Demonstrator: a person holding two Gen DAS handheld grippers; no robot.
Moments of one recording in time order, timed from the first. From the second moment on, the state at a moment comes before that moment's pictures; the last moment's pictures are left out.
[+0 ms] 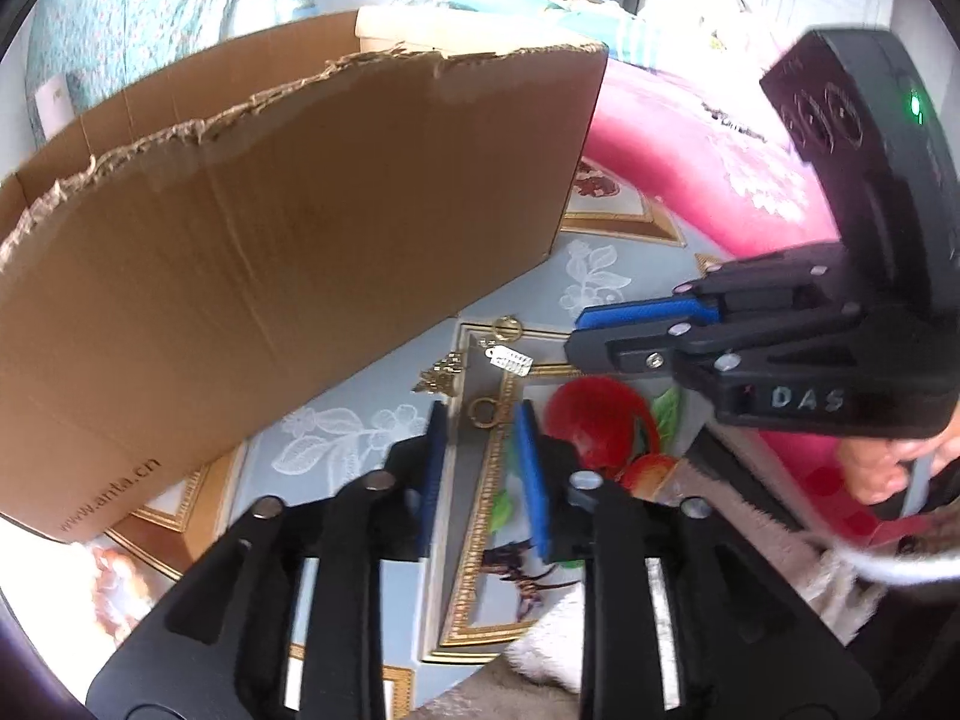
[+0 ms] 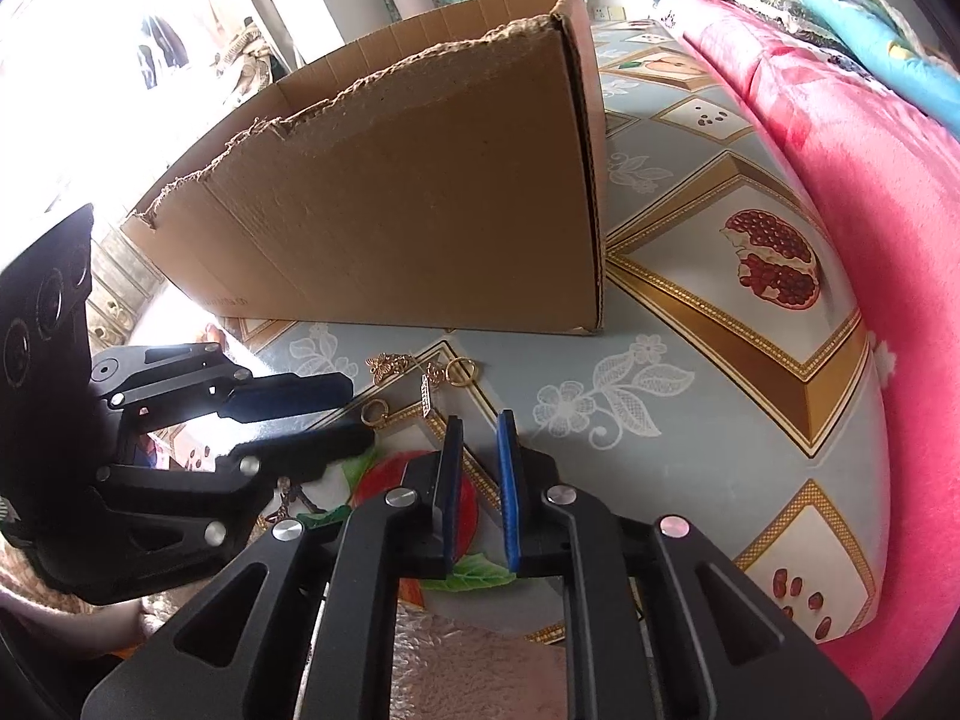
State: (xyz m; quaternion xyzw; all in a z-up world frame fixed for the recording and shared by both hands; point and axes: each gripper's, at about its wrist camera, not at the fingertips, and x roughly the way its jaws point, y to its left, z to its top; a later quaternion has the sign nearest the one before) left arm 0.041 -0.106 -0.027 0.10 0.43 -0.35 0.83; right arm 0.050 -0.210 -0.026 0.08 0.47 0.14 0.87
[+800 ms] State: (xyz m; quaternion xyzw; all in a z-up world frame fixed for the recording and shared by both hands) left arm 0.025 -0.130 -0.029 0.14 0.40 -0.28 0.86; right arm 0.047 -0.213 -0.024 0.09 0.45 0.14 0.88
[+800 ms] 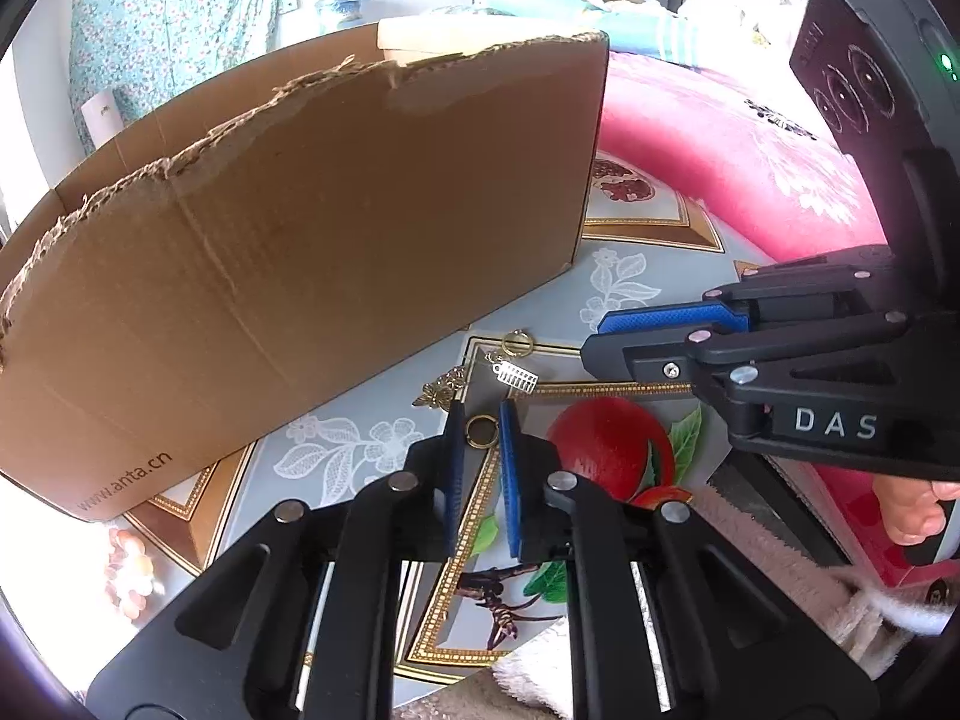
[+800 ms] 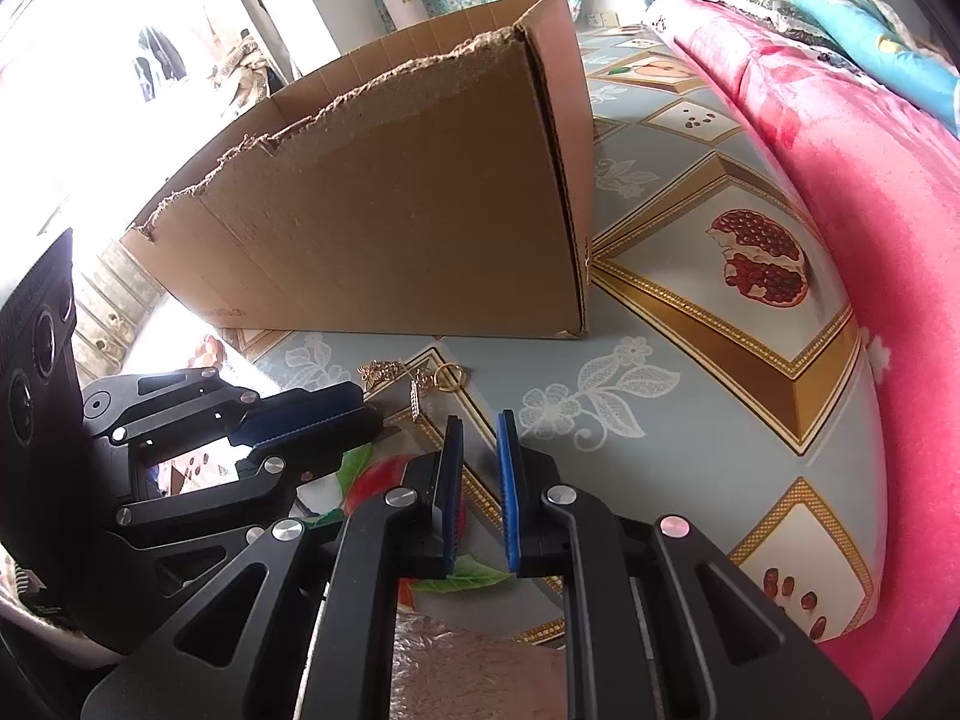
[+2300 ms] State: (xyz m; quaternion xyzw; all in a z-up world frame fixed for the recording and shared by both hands) left arm 0.036 -0.047 -0.035 0.06 0.39 -0.27 0.88; right arm 0.089 -0.114 -0.013 -0.04 0.46 0.17 0.87
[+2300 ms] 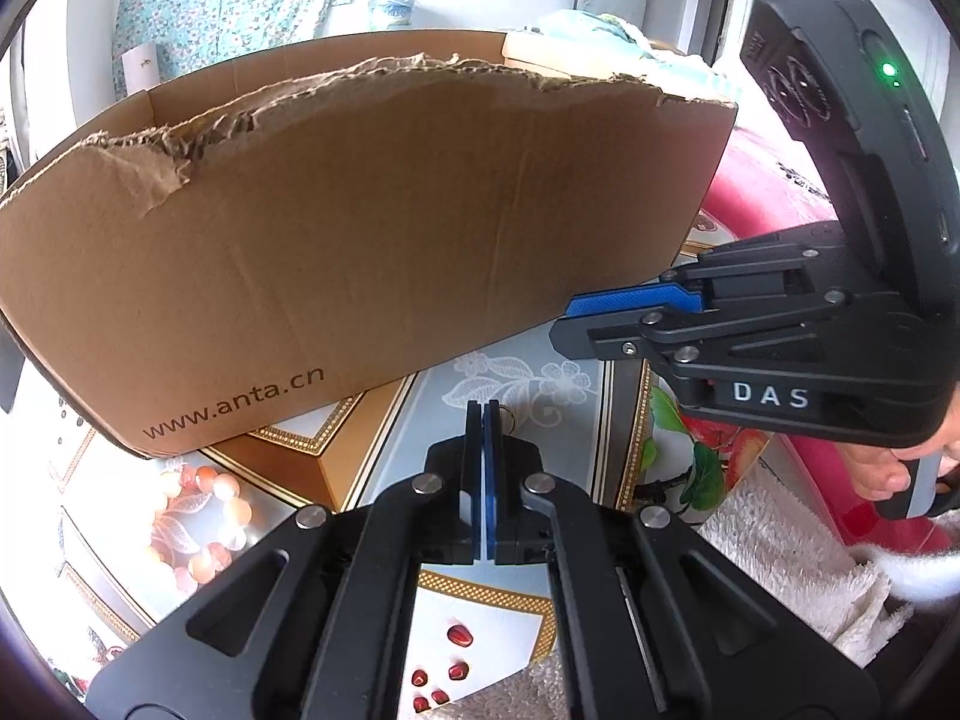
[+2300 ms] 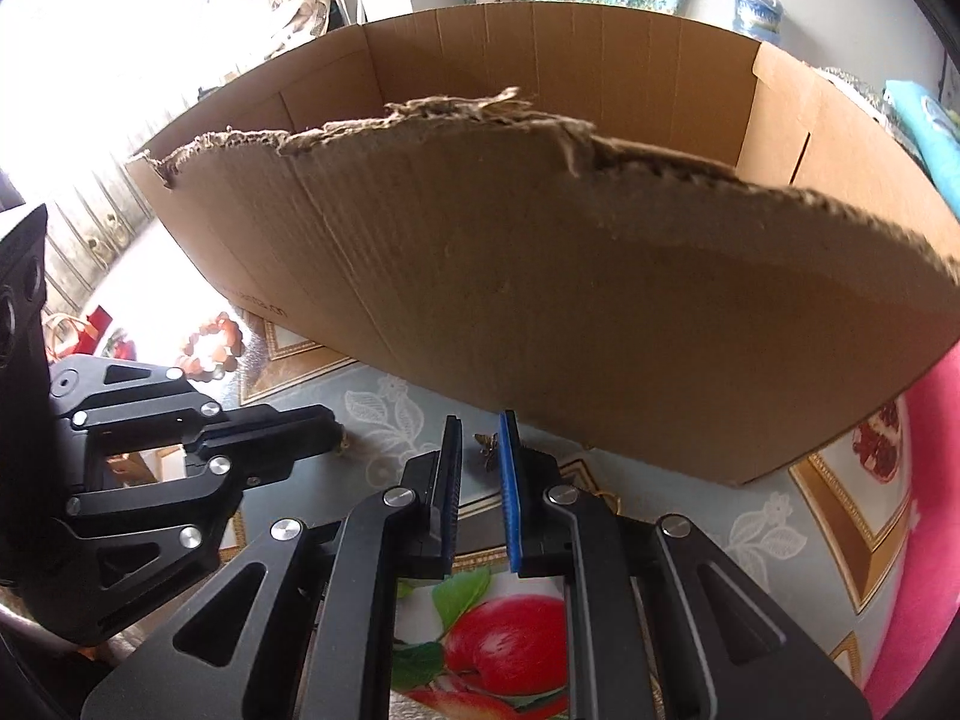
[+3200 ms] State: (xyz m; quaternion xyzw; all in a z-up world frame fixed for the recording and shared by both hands) left arm 0.032 -0.048 -0.038 0.07 0.38 -0.27 0.88; right arm 0.069 -0.101 -0.018 -0.04 0.48 0.22 0.85
